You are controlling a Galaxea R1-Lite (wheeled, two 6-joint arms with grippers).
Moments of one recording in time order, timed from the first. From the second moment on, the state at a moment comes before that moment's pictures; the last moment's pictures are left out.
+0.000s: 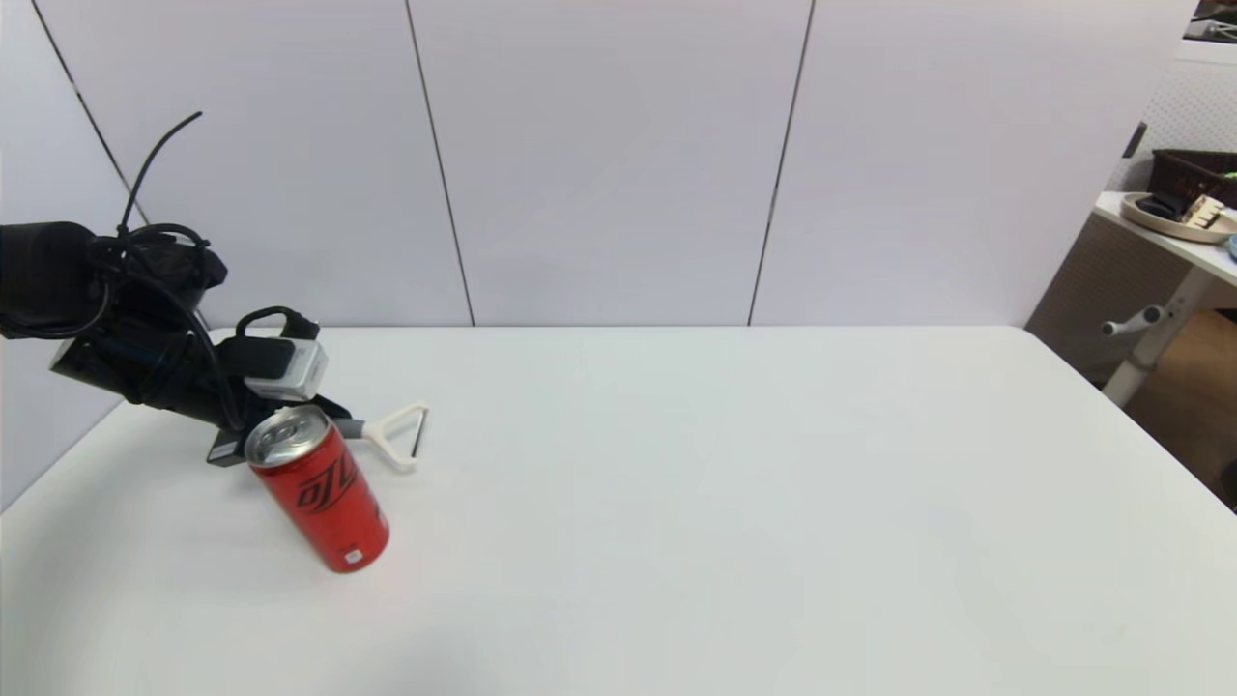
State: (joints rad) left arm 0.14 1.94 -1.48 0.70 -0.60 1.76; right arm 0.01 0.00 -0.01 0.03 0.00 0.01
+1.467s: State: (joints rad) left arm 0.15 1.88 -1.56 0.56 -0.50 1.49; right arm 0.01 0.00 -0.01 0.03 0.00 0.01
